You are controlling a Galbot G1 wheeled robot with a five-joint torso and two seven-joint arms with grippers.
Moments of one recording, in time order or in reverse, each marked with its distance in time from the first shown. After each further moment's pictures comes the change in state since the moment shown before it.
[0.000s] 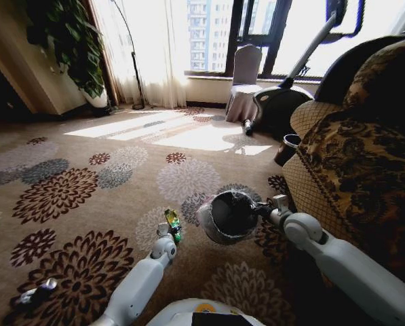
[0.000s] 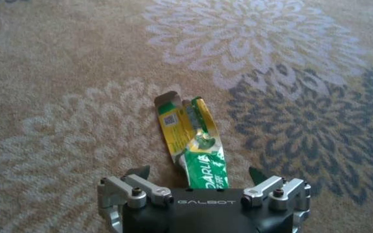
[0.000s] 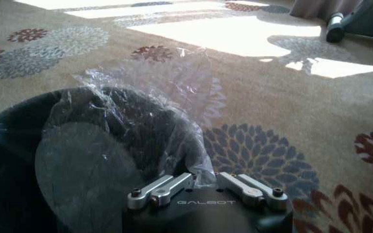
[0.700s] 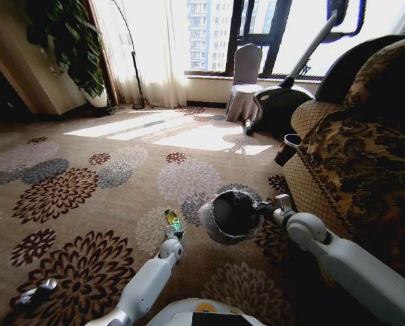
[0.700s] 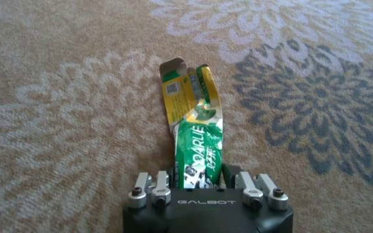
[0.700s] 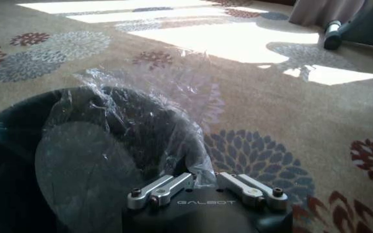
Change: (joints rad) left arm -0.013 -0.041 0.007 0.082 -0.021 -0.009 -0.013; right arm 0.005 -0.033 0.008 0.024 0.023 0.004 0.004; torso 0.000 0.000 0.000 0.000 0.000
